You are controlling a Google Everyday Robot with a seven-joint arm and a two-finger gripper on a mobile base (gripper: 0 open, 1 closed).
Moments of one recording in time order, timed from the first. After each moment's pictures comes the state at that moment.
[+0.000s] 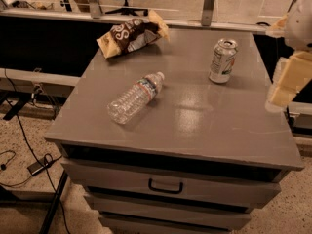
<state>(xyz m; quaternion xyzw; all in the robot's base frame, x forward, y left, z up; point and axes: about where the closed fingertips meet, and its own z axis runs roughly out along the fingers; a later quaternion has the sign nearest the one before) 0.480 -0.231 0.982 -0.61 0.78 -0.06 0.17</state>
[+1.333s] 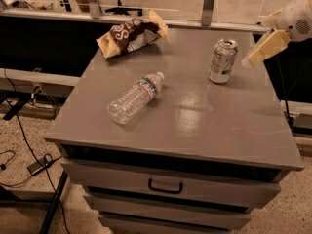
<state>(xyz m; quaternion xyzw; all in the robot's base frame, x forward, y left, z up) 0.643 -0.266 0.953 -0.49 0.79 0.10 0.36</state>
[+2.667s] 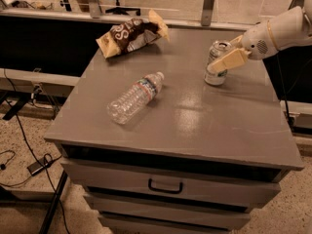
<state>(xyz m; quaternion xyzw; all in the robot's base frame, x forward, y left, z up) 0.669 -0.194 0.890 -0.48 0.76 0.23 0.36</state>
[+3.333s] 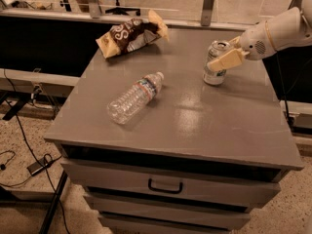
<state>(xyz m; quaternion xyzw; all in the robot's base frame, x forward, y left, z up) 0.671 -0.189 0.886 -0.48 0.76 0.24 0.36</state>
